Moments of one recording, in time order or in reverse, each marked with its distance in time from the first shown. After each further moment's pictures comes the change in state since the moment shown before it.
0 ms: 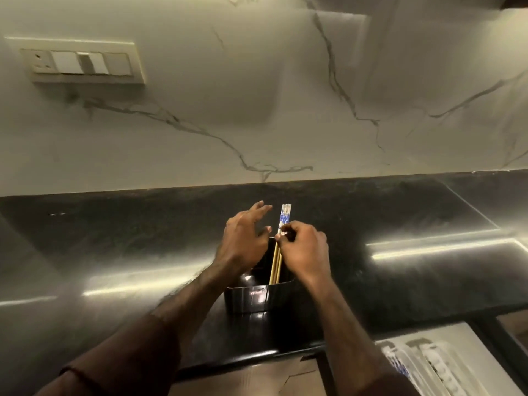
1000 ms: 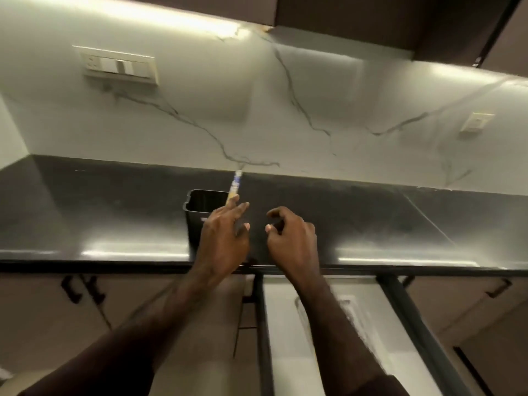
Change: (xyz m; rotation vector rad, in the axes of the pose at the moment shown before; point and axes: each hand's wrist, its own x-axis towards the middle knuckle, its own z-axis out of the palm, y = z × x) left_hand -0.228 0.184 0.051 0.101 0.310 -0.010; right_hand -0.207 0.071 -0.180 -0.011 -0.002 -0.295
